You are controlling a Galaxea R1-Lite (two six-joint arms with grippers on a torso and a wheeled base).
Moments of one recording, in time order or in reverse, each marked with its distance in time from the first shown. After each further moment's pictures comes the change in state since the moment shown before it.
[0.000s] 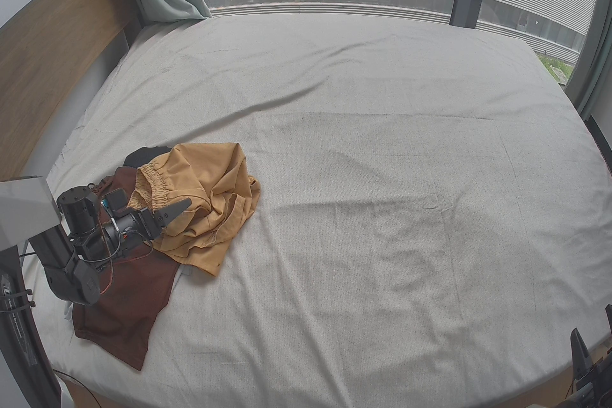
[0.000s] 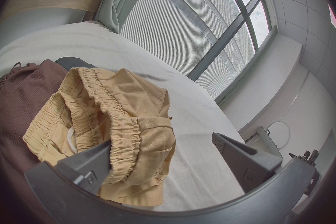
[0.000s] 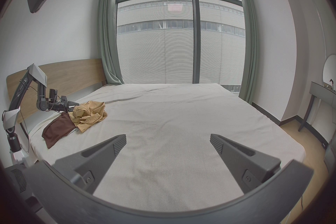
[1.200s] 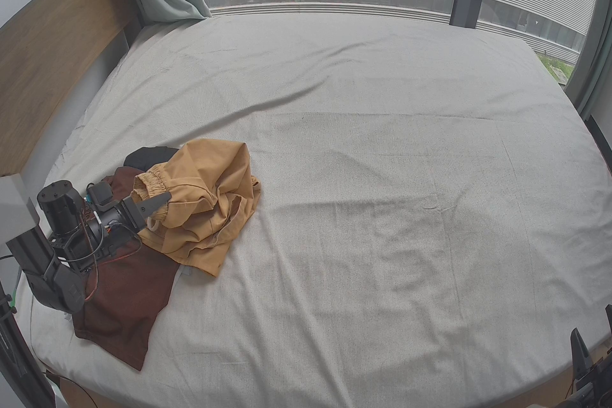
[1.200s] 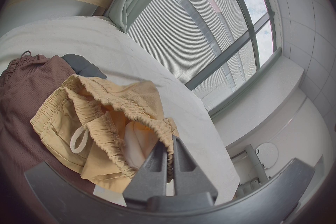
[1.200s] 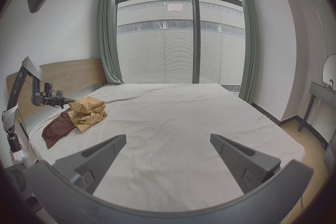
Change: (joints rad) left arm -0.019 -0.170 0.129 -0.021 0.026 -0.204; right arm -0.001 0.000 0.000 0.000 0.000 0.000
